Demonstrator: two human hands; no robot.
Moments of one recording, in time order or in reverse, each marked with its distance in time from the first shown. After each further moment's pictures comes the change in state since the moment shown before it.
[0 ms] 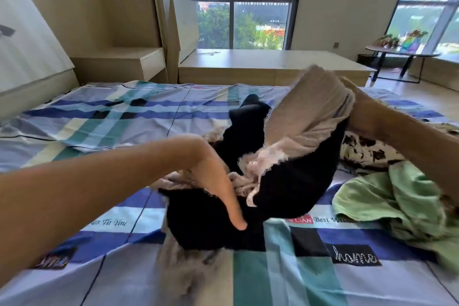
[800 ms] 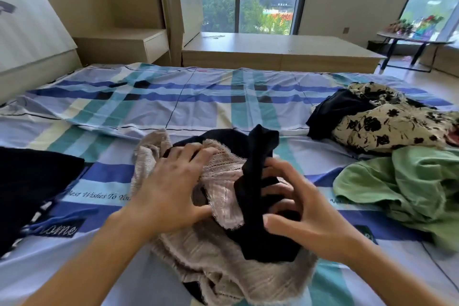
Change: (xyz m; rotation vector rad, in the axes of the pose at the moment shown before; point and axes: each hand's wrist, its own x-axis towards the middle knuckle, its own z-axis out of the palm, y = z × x) left_hand 0.020 -0.054 0.097 0.170 1.189 0.150; right_hand -0.121 0.031 0.122 0.313 -0.185 0.100
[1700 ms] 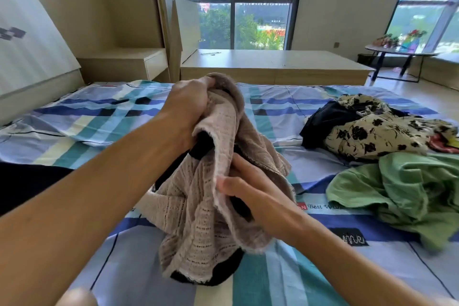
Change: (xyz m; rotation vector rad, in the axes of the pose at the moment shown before) left_hand 0.076 0.056 -0.113 -1.454 0.416 -0.479; right_hand 0.035 -0.061 0.041 0.188 -0.101 0.009
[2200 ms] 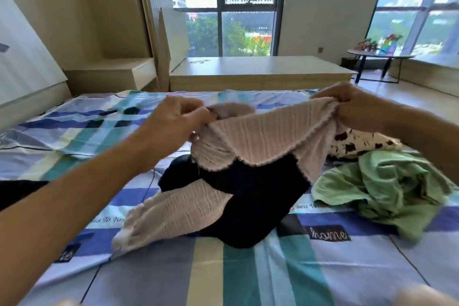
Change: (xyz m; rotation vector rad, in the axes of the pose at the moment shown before) left_hand -0.013 -0.008 -0.025 0.534 -0.422 0.357; right_hand -0.011 -0.068 -0.188 -0.497 0.256 0.118
